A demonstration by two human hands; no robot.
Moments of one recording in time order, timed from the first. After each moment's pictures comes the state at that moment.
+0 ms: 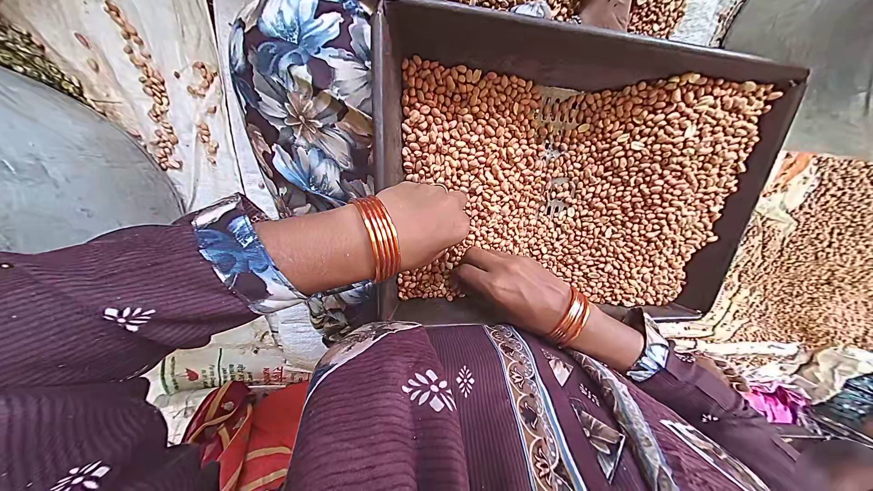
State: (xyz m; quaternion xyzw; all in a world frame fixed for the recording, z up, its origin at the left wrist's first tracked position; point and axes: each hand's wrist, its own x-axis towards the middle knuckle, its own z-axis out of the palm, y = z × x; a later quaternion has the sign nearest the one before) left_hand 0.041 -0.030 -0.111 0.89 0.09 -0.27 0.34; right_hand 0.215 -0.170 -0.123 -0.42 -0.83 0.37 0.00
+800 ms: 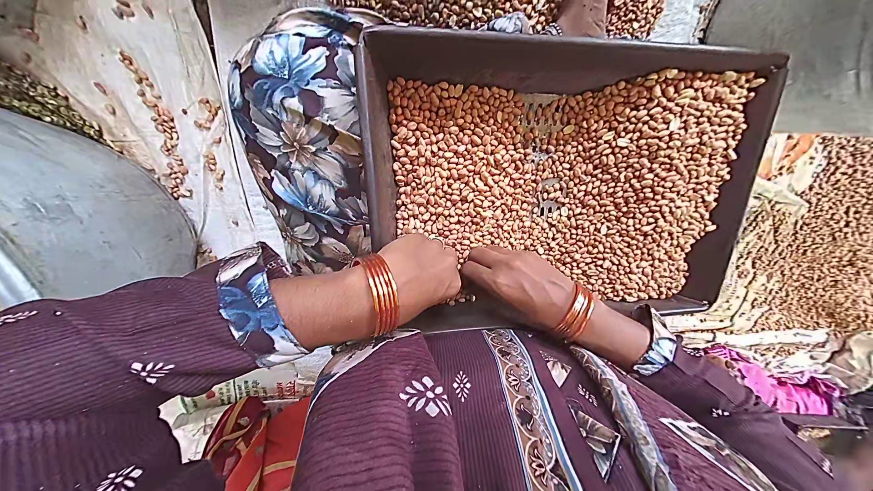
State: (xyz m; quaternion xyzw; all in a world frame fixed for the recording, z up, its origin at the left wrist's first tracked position) left_hand 0.040 -0.065 -0.099 0.90 -0.01 -0.34 0.28; right_hand 0.224 -0.167 -0.123 -0.44 -0.83 0.35 0.01
